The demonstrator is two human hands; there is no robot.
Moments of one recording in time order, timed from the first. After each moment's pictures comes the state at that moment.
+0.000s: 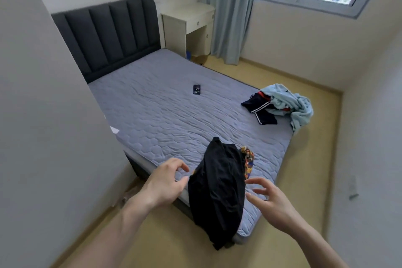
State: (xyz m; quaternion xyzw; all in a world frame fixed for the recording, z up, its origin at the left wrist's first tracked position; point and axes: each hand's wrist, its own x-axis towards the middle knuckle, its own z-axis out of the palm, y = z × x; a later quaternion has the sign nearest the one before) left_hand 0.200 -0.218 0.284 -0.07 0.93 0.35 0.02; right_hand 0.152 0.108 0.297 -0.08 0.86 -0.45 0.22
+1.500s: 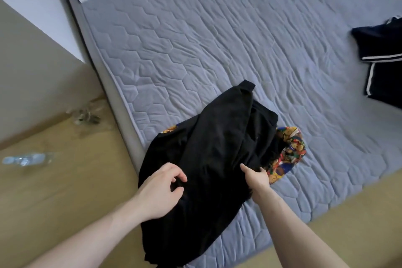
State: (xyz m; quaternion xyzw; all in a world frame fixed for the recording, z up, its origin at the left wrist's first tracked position) left_hand -0.069 -0.099 -0.211 -0.34 0.81 0.43 0.20; right_hand -0.291 0.089 -0.309 0.27 0.77 -0.39 0.42
